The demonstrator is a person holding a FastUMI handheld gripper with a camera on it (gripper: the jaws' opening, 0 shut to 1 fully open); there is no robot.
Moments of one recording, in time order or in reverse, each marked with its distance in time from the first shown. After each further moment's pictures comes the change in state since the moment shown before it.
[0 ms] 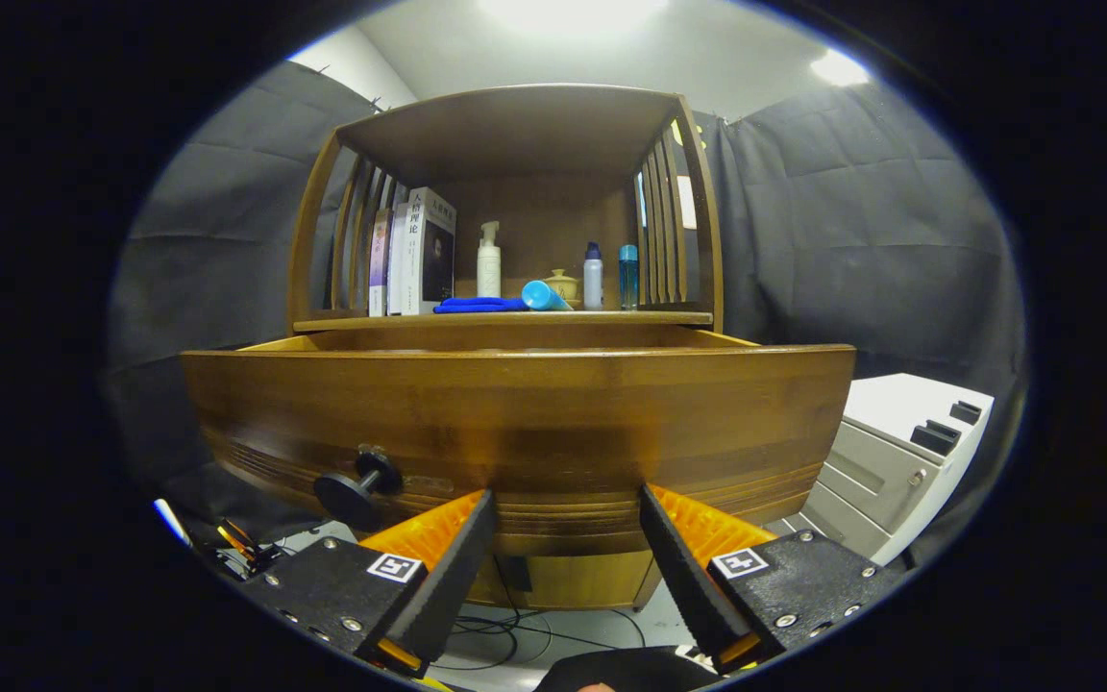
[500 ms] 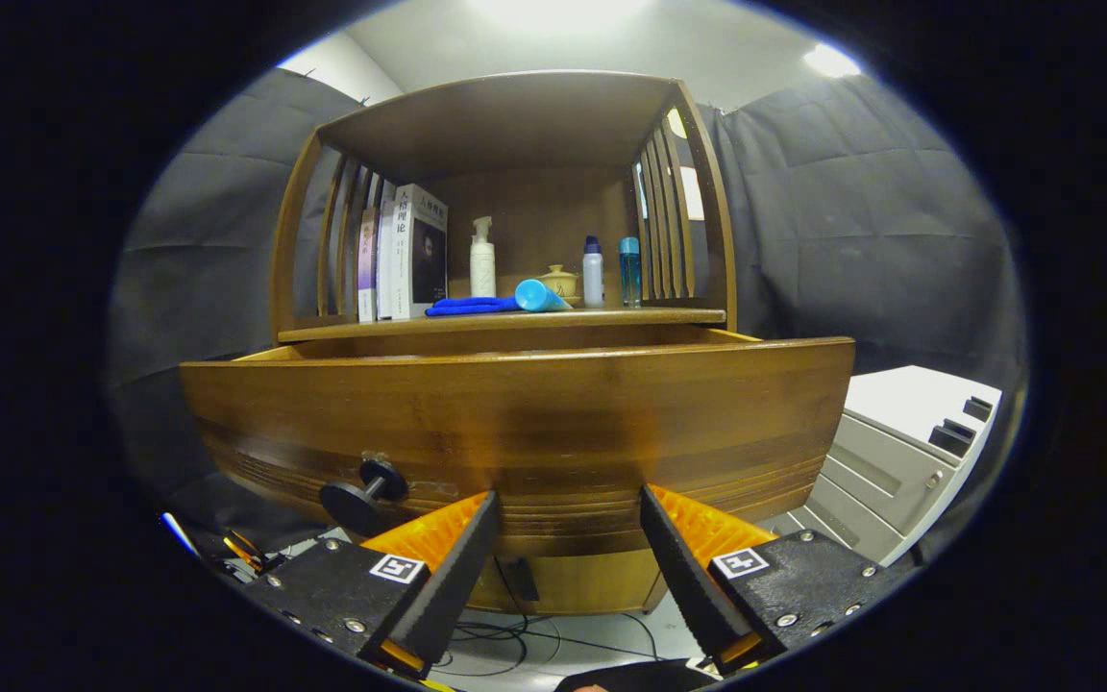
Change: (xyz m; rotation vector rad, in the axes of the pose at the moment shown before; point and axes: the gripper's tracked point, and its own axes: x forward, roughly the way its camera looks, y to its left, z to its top) arm 0.024 -0.008 0.020 0.020 0.008 0.010
